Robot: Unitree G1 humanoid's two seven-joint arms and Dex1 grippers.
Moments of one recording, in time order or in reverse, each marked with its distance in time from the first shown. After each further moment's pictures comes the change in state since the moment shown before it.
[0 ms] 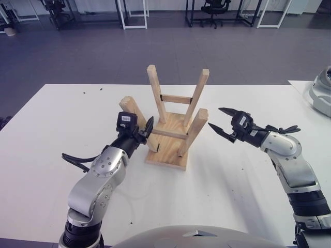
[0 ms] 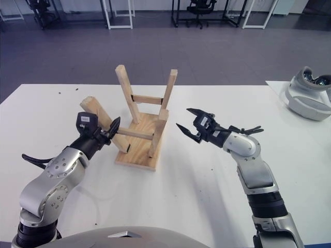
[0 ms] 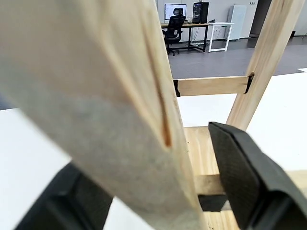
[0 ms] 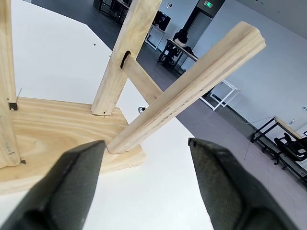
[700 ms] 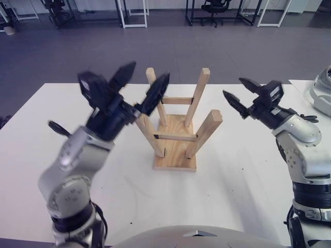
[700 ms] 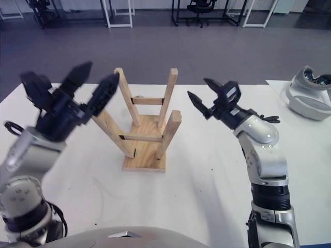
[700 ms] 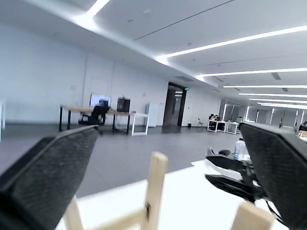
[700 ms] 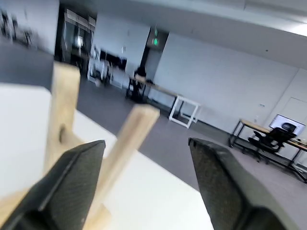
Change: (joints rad) left arm -0.367 0.102 0.407 -0.049 -0.635 -0.091 -0.229; right arm -0.151 0.079 -0.248 -0.176 0.433 0.287 -0.156
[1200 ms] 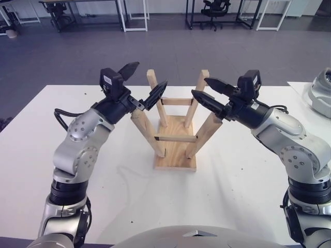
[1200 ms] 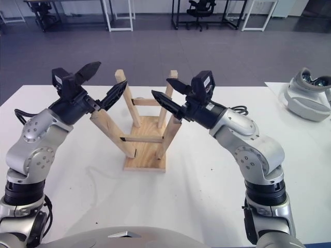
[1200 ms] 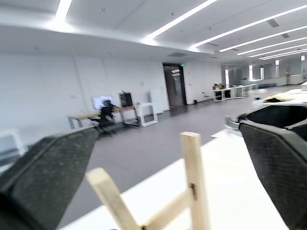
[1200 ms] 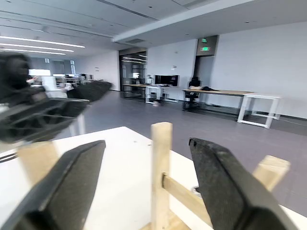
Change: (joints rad) left arm 0.071 0.073 -0.316 0.354 0.463 -0.390 -0.227; right arm -0.065 -0.035 0.191 -0.160 0.303 0.298 -0.199
